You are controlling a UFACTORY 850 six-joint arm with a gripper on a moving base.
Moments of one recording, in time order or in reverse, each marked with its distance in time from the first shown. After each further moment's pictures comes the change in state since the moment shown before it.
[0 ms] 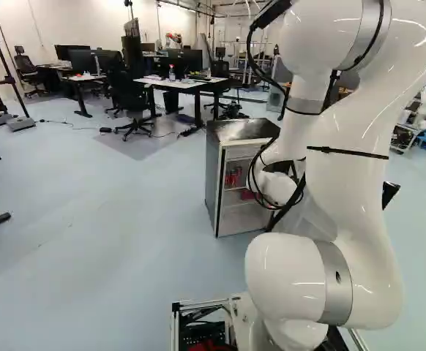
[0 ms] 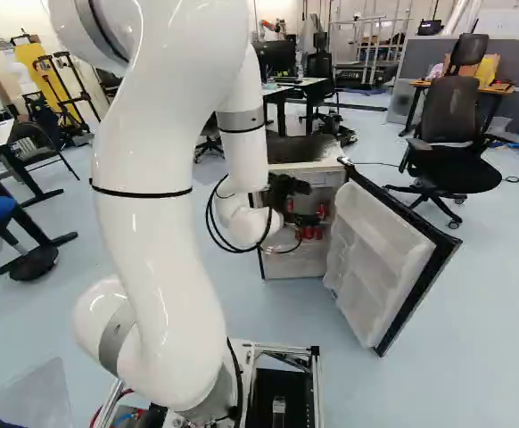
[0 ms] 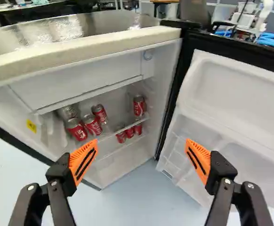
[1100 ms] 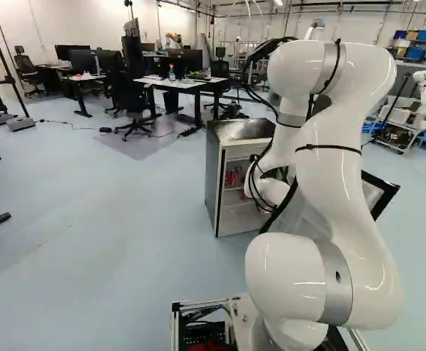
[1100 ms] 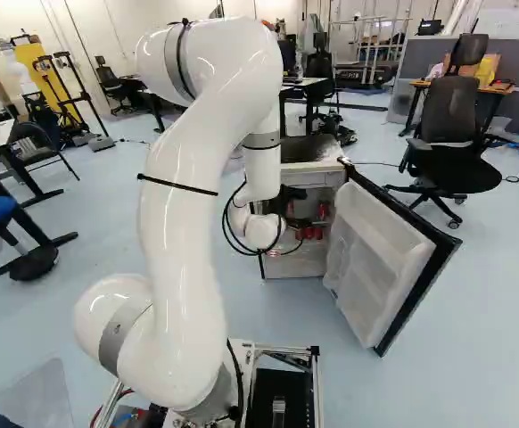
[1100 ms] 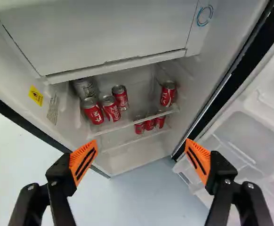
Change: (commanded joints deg) arm -0.1 -15.4 -11.7 -8.7 0.0 0.0
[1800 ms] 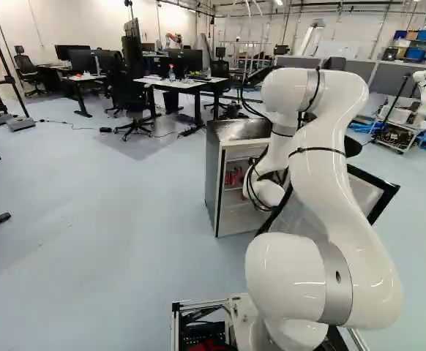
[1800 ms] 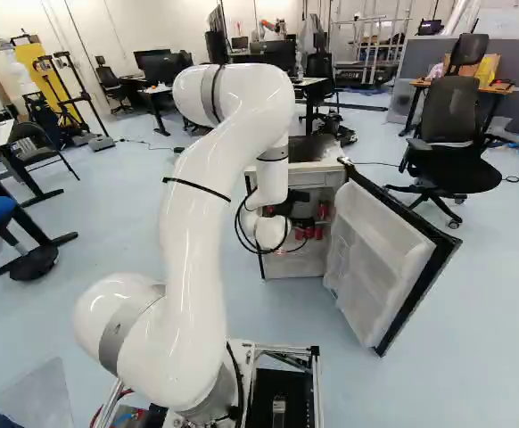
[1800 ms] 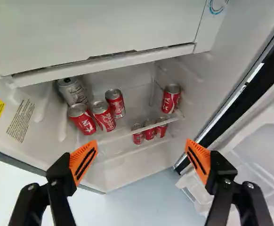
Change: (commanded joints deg) arm 0.0 -10.9 -10.9 0.0 3.3 0.0
